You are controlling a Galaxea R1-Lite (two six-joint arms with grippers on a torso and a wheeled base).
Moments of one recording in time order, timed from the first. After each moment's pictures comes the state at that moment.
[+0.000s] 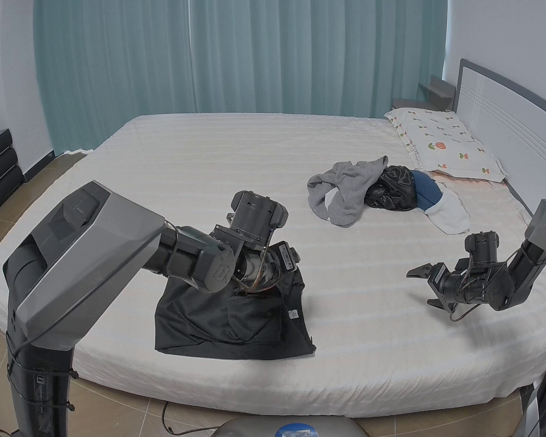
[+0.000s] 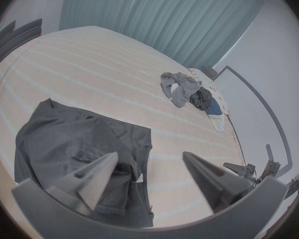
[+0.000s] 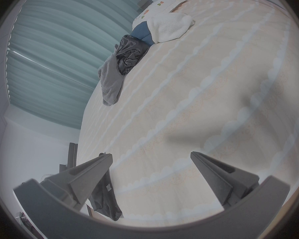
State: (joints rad) left arm -0.60 2.31 -1.50 -0.10 0.12 -0.77; right arm 0.01 2.19 -0.76 -0.73 0.30 0.79
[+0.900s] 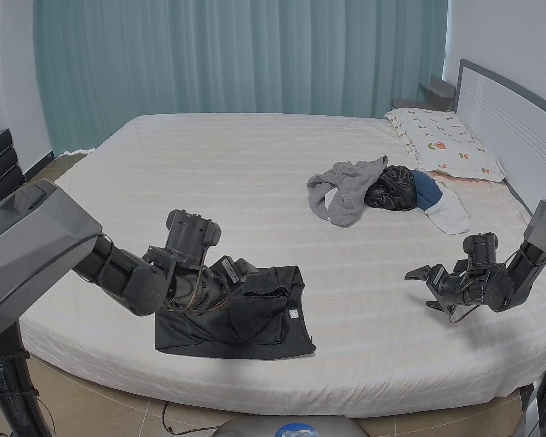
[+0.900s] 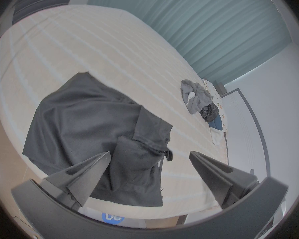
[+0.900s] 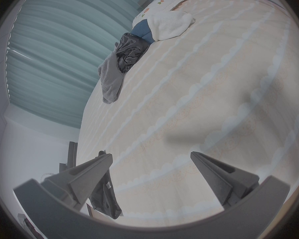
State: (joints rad) left arm -0.44 2.11 -0.99 -0.39 -0.05 -0.97; right arm 0.02 2.19 -0.75 -0.73 0.30 0.79
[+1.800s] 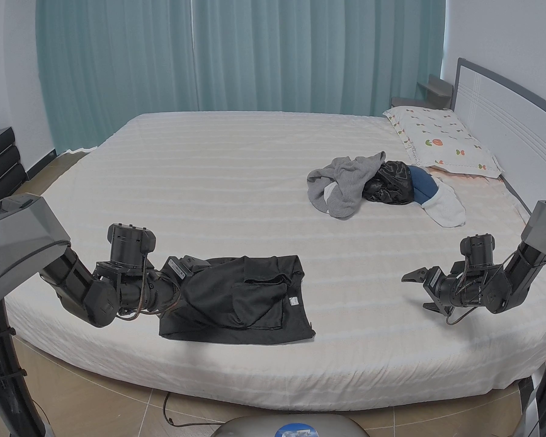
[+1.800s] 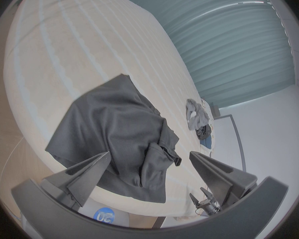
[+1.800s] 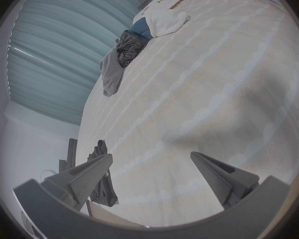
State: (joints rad) left arm -0.24 2.10 -0.79 -0.68 -0.21 -1.07; right arm 0.04 2.20 -0.75 -0.73 0.29 0.79
